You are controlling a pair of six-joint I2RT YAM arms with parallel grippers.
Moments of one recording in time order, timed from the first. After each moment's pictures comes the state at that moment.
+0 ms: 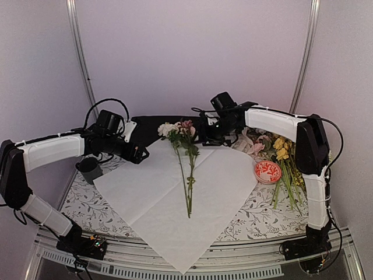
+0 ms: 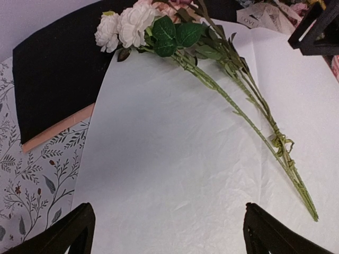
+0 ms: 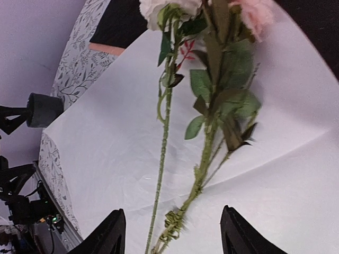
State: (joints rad) left arm -0.44 1.44 0.98 -0.32 0.12 0.03; right arm 0.63 2.17 1.89 -0.63 -0.40 0.46
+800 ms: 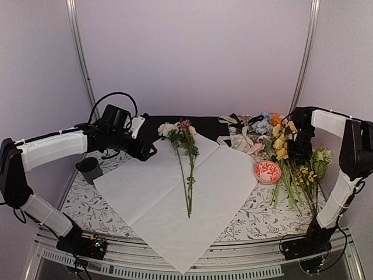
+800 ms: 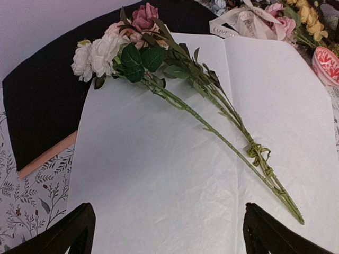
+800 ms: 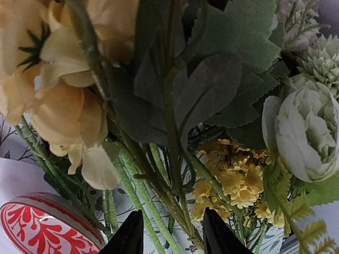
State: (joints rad) left arm -0.53 1.46 1.06 -0.34 0.09 0.04; right arm 0.01 1.77 1.36 -1.04 0.15 0.29
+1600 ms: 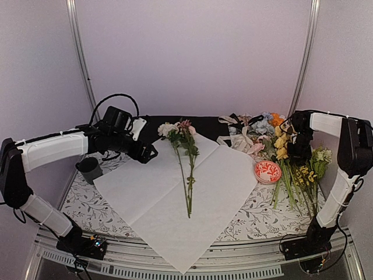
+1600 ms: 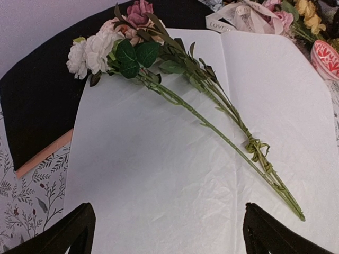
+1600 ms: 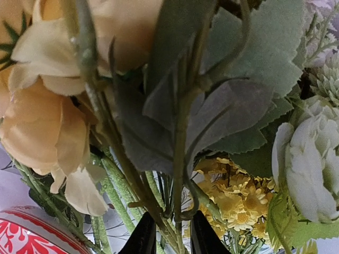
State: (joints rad) left arm -0.55 1.46 1.05 -0.35 0.09 0.05; right arm -0.01 1.81 1.33 -0.98 0.16 0.24
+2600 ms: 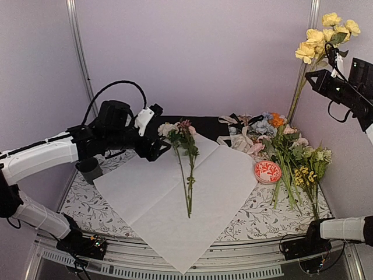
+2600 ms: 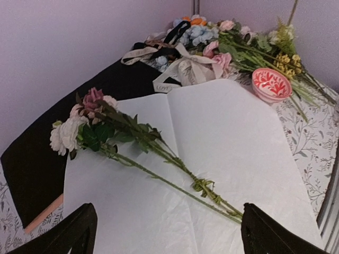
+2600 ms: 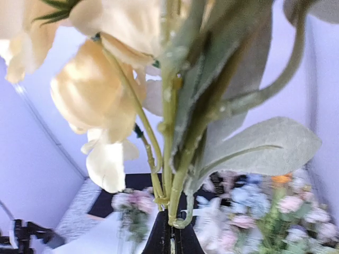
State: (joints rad) left arm -0.72 1.32 1.06 -0.26 0.06 0.09; right arm 0.00 1.12 1.47 -0.52 -0.25 0.31
